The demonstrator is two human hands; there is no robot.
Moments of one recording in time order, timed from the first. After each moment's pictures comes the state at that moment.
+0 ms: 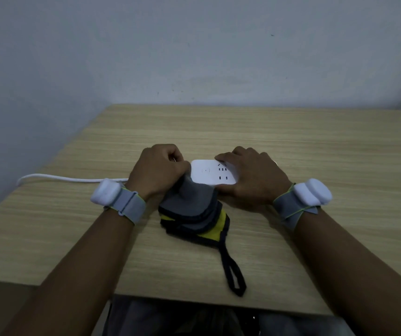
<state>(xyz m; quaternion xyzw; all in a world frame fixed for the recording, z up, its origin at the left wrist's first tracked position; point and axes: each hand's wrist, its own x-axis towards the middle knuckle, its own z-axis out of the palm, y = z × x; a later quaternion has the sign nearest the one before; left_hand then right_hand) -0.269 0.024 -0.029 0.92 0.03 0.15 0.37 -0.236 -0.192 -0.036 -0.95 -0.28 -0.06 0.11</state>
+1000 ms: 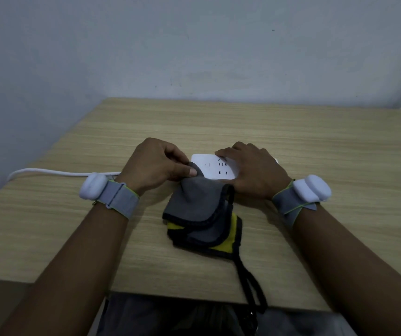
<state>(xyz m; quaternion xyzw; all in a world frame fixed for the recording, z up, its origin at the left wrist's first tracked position) -0.270 0.036 -0.028 0.85 -0.01 0.06 0.53 -0.230 -0.193 -0.036 -0.95 -0.28 -0.05 0.12</state>
